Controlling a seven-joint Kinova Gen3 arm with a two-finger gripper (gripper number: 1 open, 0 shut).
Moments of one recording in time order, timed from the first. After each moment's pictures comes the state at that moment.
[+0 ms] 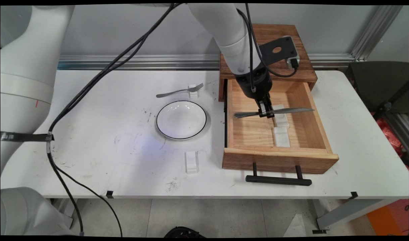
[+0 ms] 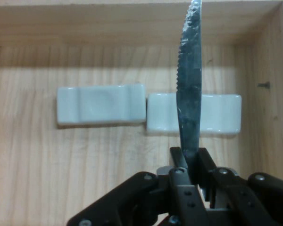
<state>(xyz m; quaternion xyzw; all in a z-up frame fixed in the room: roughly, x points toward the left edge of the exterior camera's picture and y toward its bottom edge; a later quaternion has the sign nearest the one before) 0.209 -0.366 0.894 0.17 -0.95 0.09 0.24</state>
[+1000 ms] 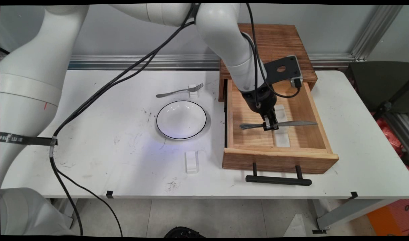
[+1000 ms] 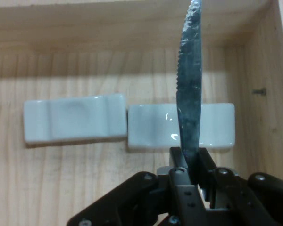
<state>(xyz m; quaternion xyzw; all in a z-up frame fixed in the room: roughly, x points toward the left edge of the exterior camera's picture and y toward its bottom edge) 0.189 -0.364 0.855 0.15 -0.95 0.09 0.25</state>
